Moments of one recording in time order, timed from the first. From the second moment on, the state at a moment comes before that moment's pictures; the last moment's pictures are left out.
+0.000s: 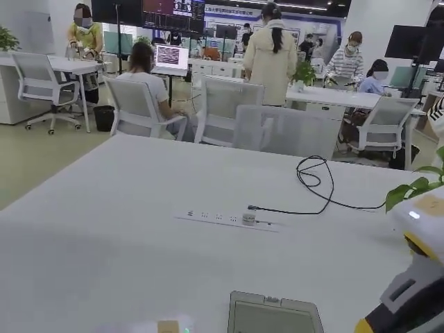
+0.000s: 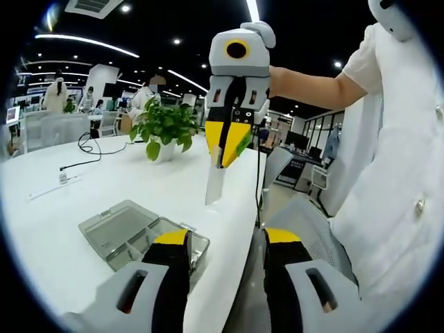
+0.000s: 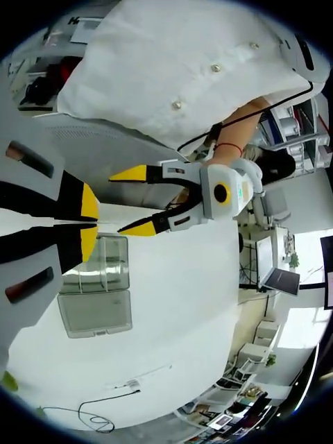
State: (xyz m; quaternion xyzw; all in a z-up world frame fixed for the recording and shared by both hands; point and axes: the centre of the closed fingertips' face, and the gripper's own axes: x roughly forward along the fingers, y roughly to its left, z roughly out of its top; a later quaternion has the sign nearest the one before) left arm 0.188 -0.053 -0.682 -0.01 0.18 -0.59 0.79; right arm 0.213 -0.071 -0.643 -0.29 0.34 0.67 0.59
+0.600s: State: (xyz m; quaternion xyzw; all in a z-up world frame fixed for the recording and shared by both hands) left arm 0.202 -0.021 -0.708 0.02 0.20 -0.55 0.81; right arm 0.255 -0.061 -0.691 -0.30 0.34 0.64 0.62
